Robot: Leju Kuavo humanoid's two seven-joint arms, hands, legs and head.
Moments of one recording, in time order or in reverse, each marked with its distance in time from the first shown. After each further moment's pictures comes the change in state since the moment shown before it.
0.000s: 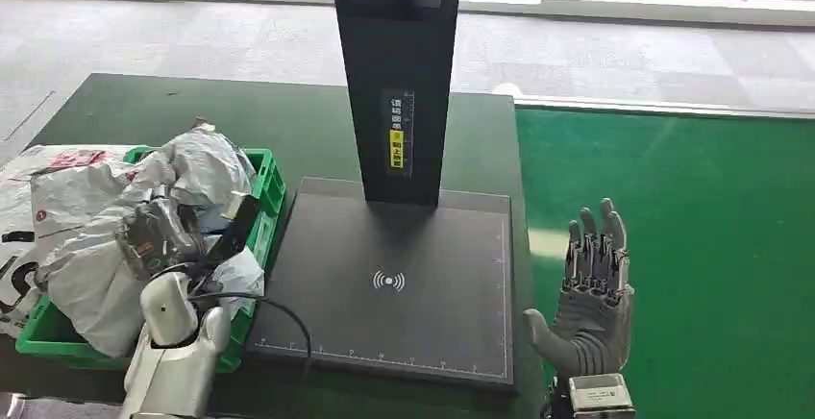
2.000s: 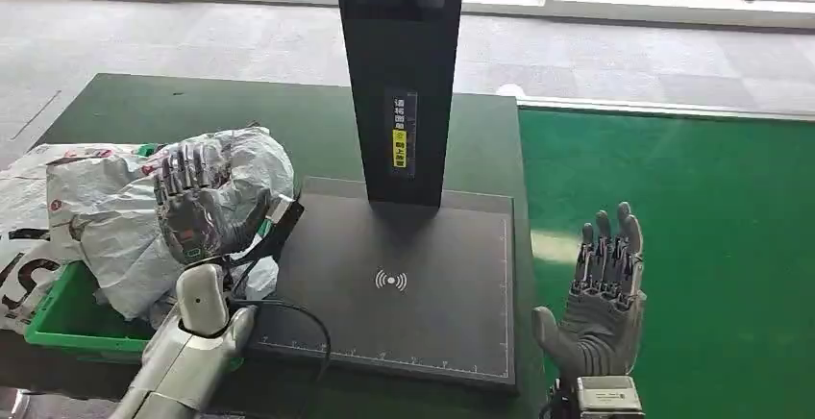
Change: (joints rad) left arm -0.040 0.104 -0.286 0.037 -0.001 0.173 0.135; right arm 0.029 0.049 -0.025 -0.025 0.012 -0.027 0.000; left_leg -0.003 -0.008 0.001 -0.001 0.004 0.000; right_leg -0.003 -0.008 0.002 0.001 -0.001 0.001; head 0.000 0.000
